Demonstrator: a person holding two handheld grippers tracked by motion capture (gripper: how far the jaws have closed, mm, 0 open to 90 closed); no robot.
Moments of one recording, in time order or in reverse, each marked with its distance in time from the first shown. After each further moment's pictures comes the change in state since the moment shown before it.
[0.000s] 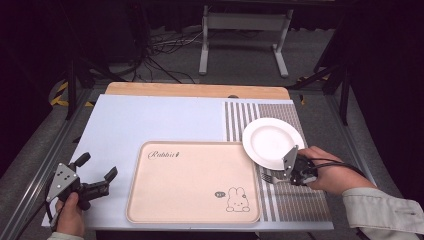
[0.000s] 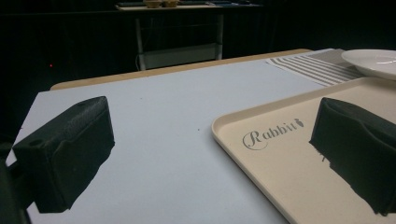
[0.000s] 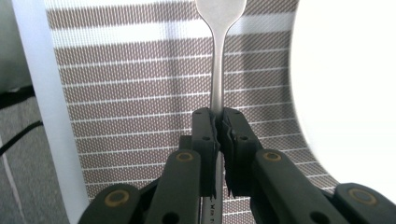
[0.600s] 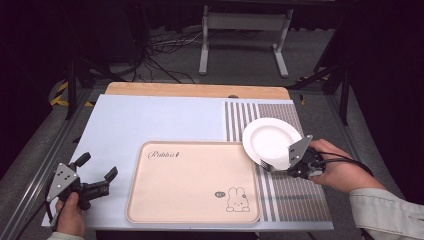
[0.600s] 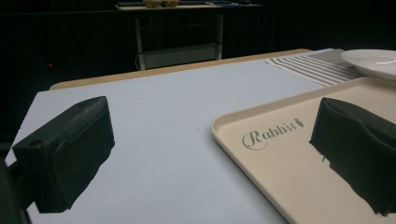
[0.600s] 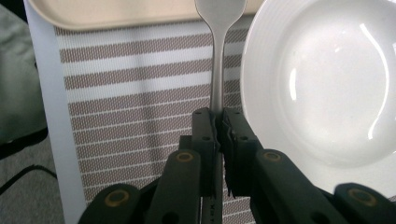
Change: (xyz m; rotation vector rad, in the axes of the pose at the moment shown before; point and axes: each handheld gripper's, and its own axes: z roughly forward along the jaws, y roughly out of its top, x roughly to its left) left arm 0.000 0.000 0.000 0.001 0.000 0.004; right arm -0.001 -0.002 -0.031 -0.192 -0.072 0.052
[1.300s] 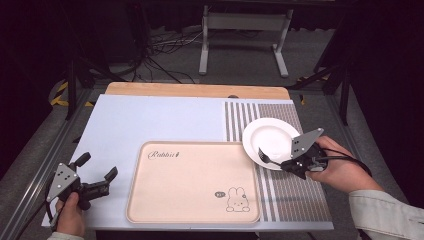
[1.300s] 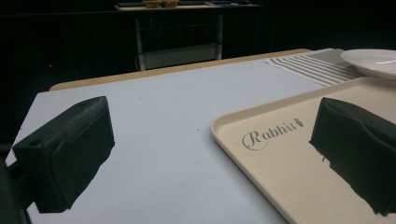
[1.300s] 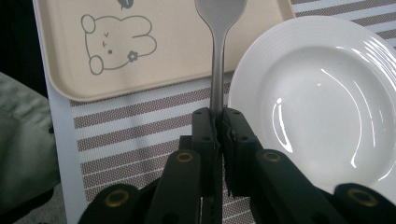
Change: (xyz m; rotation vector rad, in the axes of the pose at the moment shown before) left arm 0.000 0.000 0.000 -0.002 -0.002 0.002; right arm 0.000 0.005 -0.013 -0.206 -0.033 0.105
